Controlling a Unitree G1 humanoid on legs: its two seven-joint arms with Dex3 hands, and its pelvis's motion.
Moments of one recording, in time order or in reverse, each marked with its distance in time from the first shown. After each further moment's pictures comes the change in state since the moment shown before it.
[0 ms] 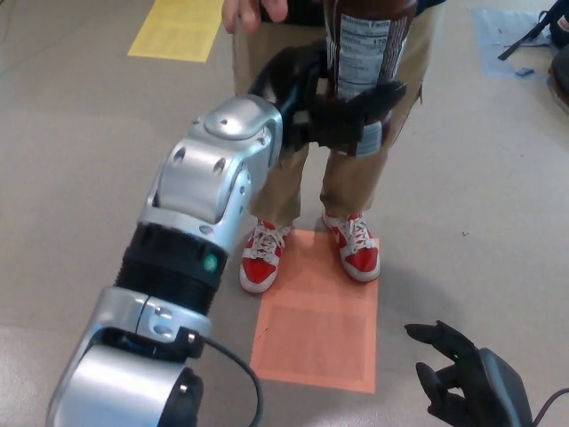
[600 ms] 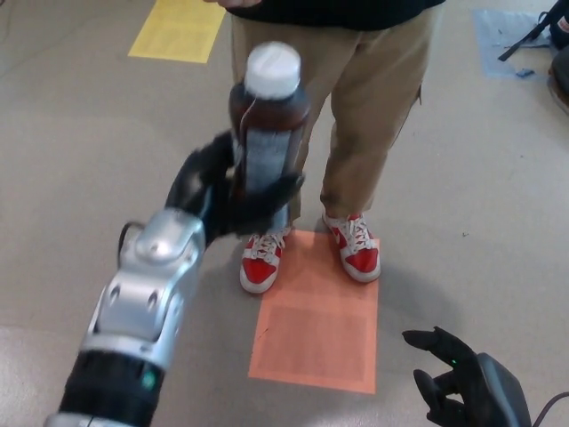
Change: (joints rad) left_arm 0.423 0.096 0.005 -0.088 0.038 -0.230 0.039; right_arm 0.005 0.000 0.002 0.012 -0.003 -0.007 0.015
